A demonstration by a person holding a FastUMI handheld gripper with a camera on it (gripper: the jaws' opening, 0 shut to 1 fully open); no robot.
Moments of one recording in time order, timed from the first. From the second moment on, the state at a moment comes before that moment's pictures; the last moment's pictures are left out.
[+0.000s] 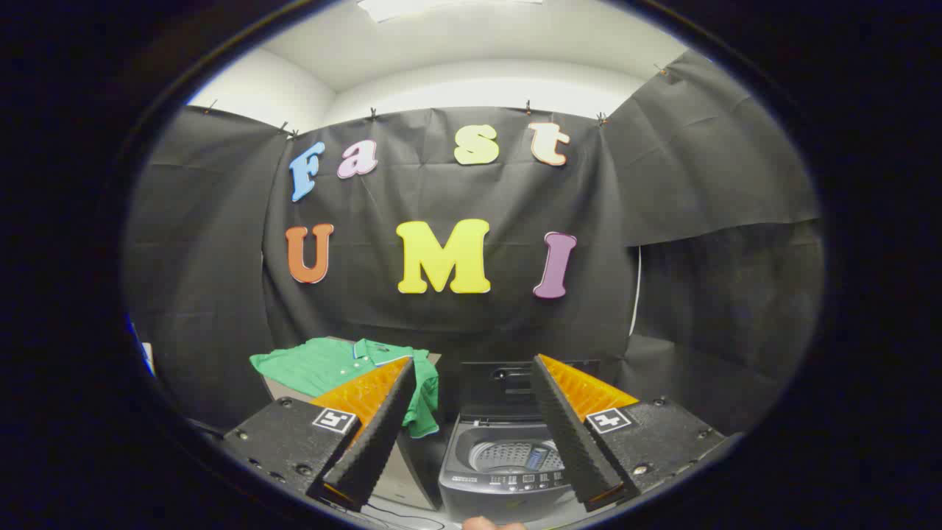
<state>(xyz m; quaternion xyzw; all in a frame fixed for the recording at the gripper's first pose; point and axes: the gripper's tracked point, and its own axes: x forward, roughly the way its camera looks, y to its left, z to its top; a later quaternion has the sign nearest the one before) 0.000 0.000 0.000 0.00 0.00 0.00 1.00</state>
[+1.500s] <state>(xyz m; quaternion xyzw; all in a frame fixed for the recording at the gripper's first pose) 0.090 0.117 -0.003 0.03 0.09 0.14 0.99</state>
